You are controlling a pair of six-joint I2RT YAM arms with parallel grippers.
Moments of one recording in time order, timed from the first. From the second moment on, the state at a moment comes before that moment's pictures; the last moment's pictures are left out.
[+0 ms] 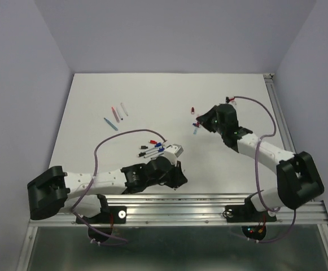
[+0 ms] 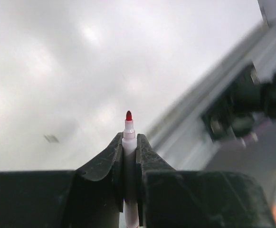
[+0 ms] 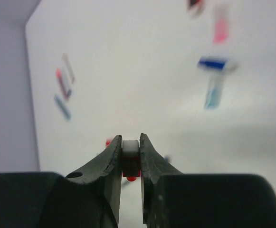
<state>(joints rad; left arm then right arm) -1.12 1.30 0.64 0.12 -0.09 -0.73 0.51 1.30 0.71 0.12 -0.04 0.96</state>
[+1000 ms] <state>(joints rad) -0.51 1.28 0.77 -0.19 -0.27 -0.76 0.34 1.77 0.89 0.15 0.15 0.83</state>
